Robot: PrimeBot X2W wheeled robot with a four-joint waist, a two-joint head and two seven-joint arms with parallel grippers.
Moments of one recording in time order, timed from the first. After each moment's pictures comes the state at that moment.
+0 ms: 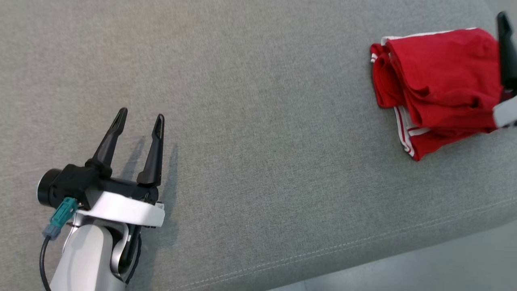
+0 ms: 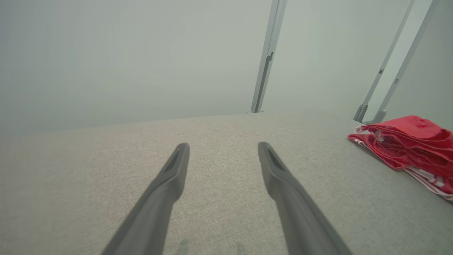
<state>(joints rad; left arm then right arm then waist) -0.29 0.15 -0.11 0.14 -0.24 -0.10 -0.24 -0.79 -0.51 0.32 0.56 0.55 0.13 -0.25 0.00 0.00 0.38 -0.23</state>
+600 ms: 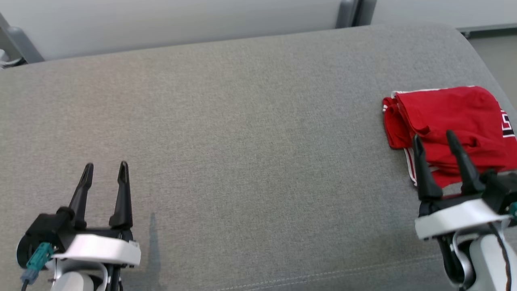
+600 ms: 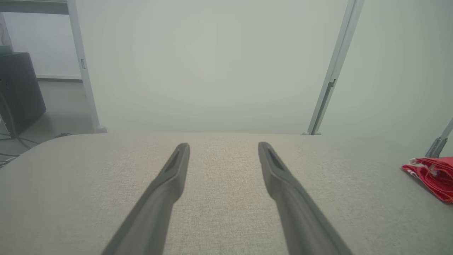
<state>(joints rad) -0.12 0.15 -0.01 0.16 -0.31 -0.03 -0.25 -0.27 -0.17 0.10 0.24 0.29 0.13 -0.26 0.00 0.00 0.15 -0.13</state>
